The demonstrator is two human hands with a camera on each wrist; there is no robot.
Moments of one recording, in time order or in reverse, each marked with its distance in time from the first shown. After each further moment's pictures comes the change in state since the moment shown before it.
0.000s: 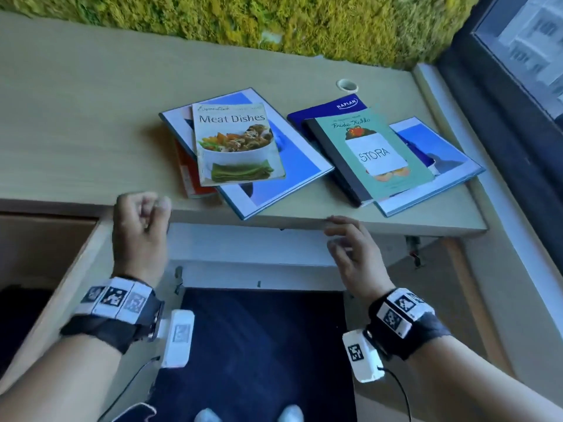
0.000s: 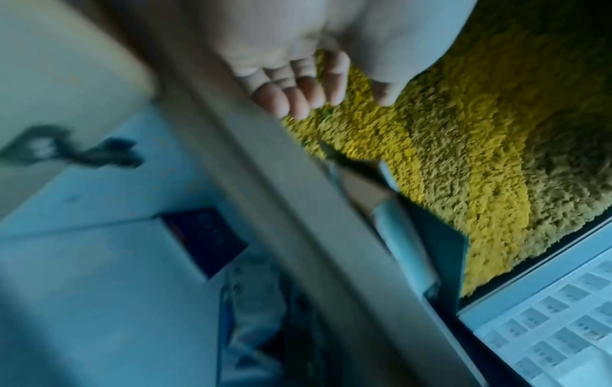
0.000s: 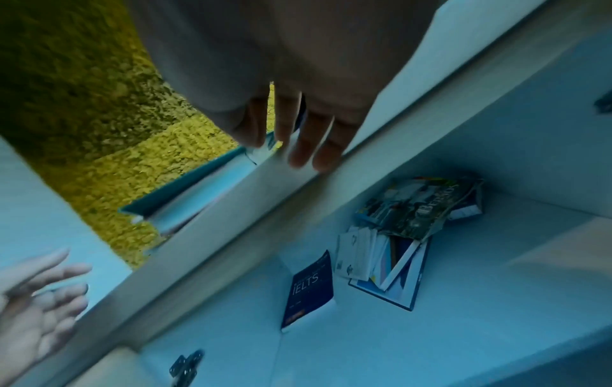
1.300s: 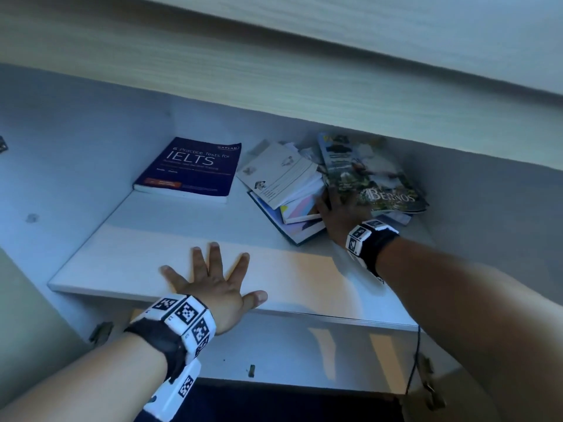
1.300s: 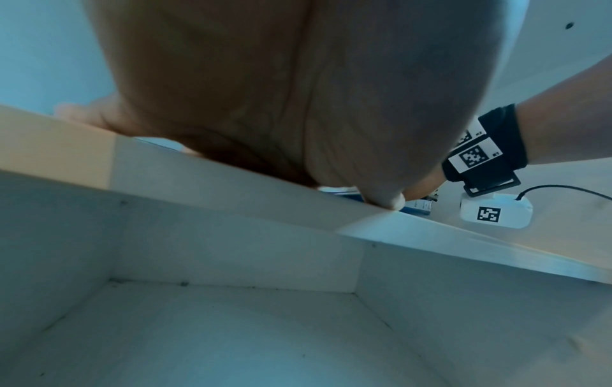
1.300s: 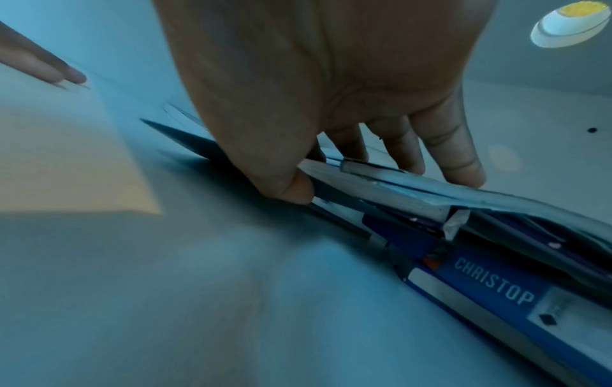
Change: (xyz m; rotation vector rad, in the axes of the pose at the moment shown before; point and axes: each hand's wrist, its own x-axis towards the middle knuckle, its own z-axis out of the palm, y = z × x) left_hand 0.014 -0.328 0.293 1.136 -0.783 0.036; right_hand 0.251 0.329 0.224 -1.330 -0.143 -0.161
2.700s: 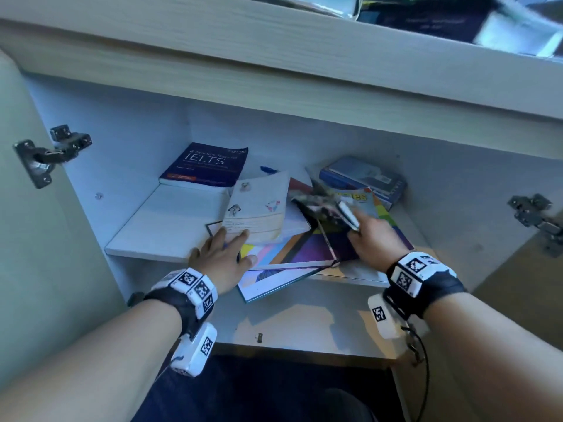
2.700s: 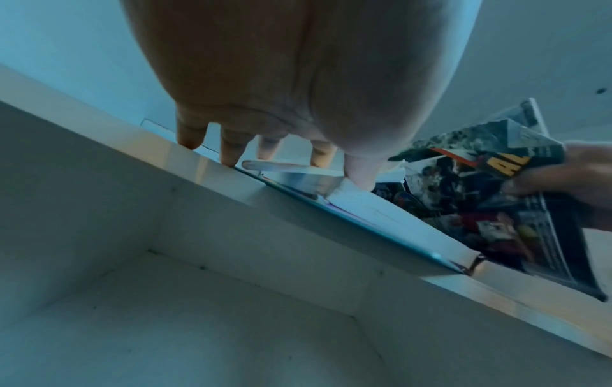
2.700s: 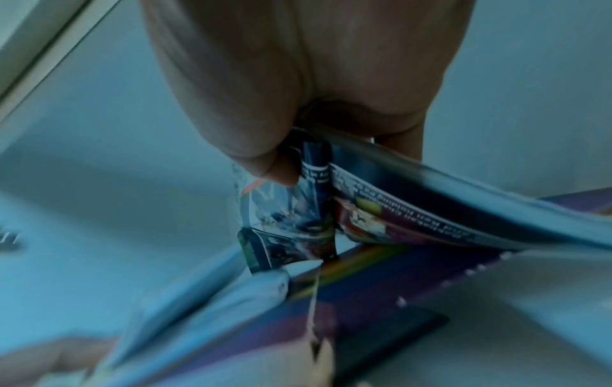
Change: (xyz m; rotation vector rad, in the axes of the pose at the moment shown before) left_hand -0.048 -0.018 0.009 -0.317 0.250 0.094; right_hand -0.182 0.014 -0.060 0.725 0.097 0.127
